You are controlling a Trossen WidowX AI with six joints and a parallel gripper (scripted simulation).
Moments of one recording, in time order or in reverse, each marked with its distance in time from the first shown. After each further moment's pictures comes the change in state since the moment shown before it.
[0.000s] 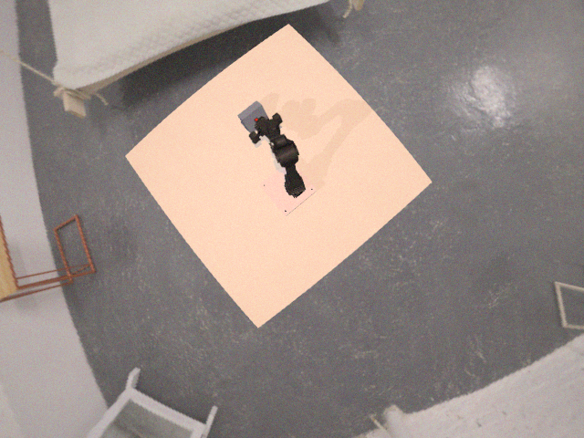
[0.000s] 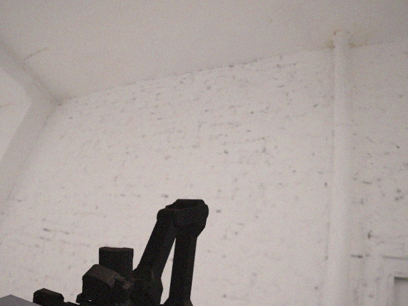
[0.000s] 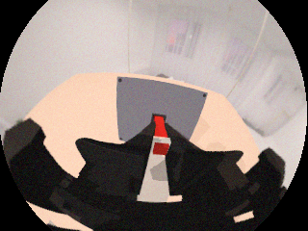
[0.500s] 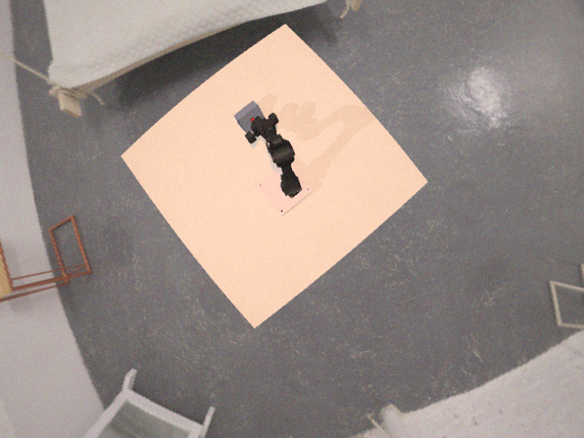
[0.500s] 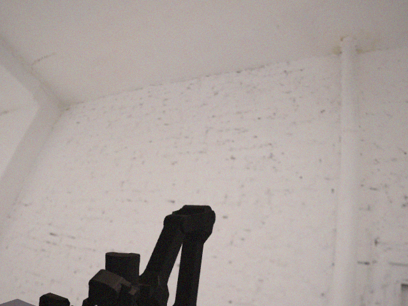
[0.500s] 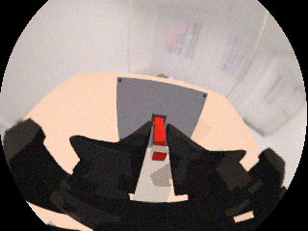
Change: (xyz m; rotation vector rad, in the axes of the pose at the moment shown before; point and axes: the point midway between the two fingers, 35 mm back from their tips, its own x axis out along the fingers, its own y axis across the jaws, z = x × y) arm 0.000 0.000 0.000 0.000 -0.001 0.001
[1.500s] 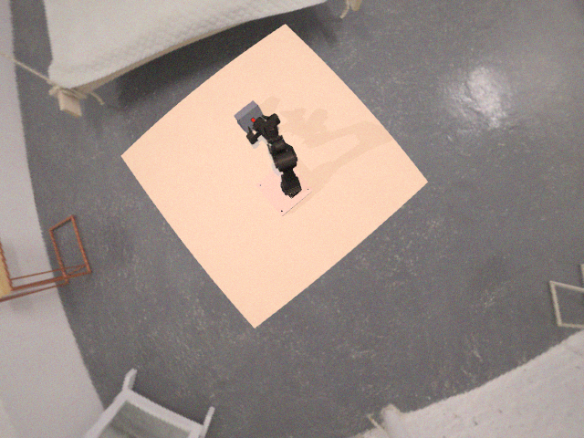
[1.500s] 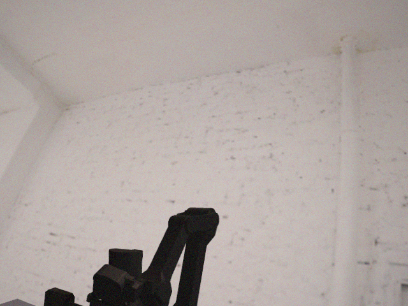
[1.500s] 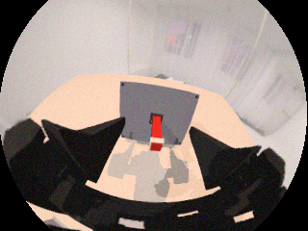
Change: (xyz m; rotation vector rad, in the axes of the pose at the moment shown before) arm -0.016 -0.002 0.005 0.004 -0.003 -0.004
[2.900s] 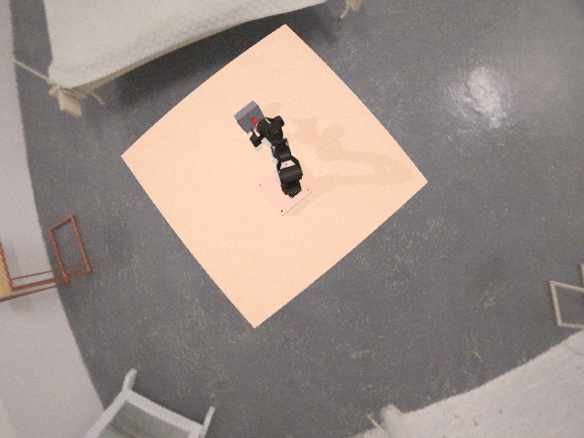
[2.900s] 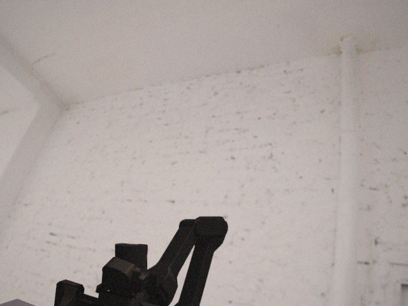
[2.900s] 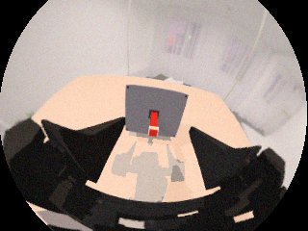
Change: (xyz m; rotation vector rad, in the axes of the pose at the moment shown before) arm -0.034 -0.003 0.006 0.002 0.001 -0.002
